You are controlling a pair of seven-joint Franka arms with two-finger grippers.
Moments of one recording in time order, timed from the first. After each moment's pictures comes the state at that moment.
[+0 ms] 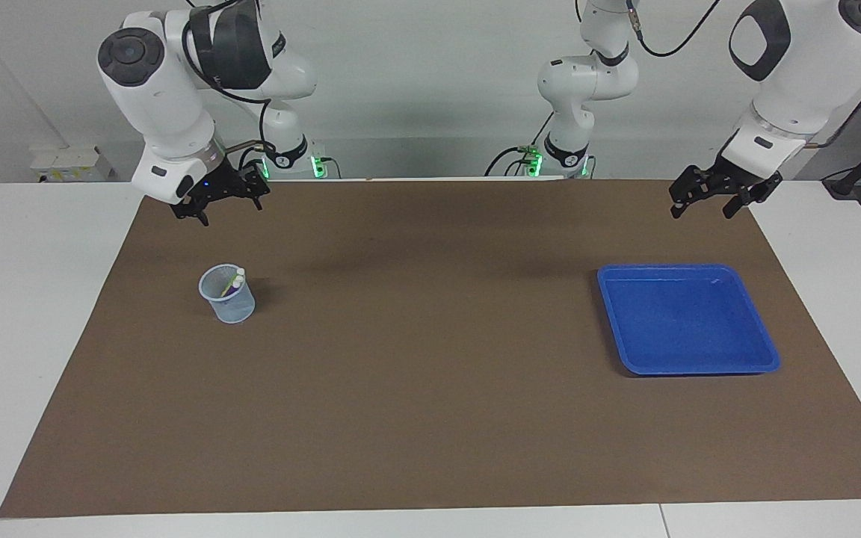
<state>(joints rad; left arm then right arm) 0.01 0.00 -0.01 -1.63 -0.02 1.59 0.07 0.03 -0.02 0.05 -1.75 -0.02 1.54 -0.26</state>
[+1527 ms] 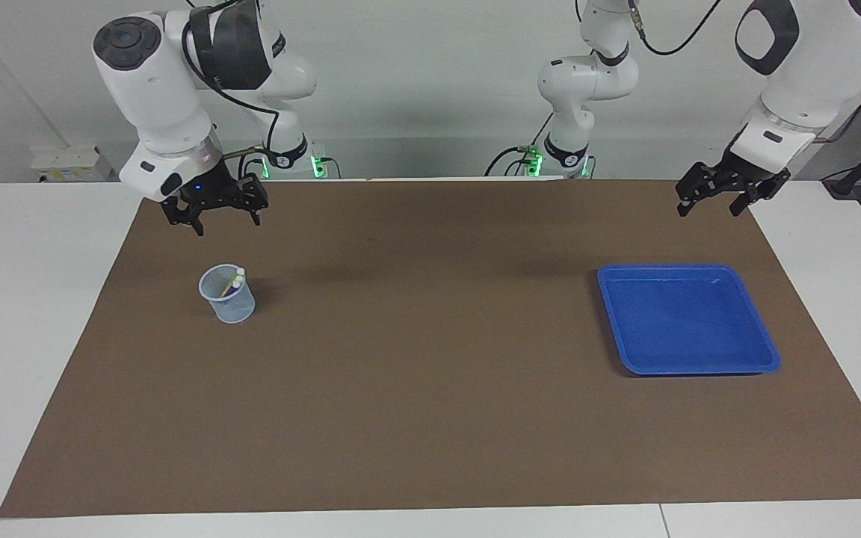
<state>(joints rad) 0.01 0.00 0.00 -1.61 -0.02 1.59 0.07 0.03 -0.02 0.06 -1.75 -0.02 1.70 -0.10</state>
